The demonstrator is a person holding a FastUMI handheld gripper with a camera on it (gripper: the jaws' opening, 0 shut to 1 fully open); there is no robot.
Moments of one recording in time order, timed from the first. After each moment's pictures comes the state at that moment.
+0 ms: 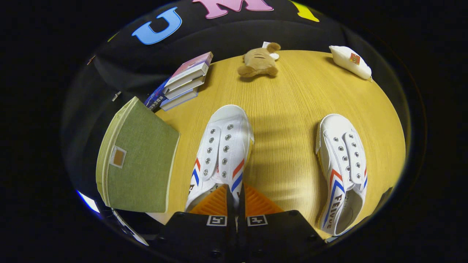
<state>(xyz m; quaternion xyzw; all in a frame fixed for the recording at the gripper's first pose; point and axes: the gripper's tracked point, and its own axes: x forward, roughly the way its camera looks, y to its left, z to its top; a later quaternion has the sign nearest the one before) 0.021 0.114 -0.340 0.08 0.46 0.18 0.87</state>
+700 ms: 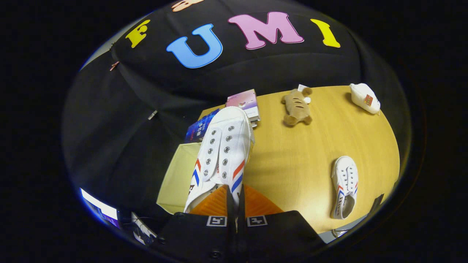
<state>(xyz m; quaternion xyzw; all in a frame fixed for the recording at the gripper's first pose) -0.016 0.222 -0.145 0.12 0.38 0.25 0.88</state>
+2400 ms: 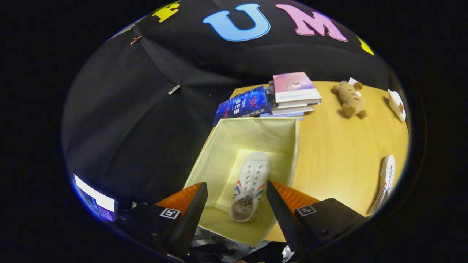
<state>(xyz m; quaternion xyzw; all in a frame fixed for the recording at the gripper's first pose) -0.042 0.353 -0.199 0.06 0.38 0.31 0.87</state>
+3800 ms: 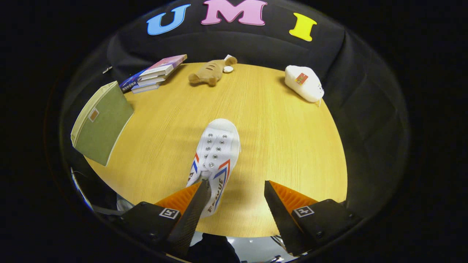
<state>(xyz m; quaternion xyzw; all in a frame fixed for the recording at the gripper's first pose) 0.014 -0.109 -0.323 -0.10 0.44 0.12 0.89</state>
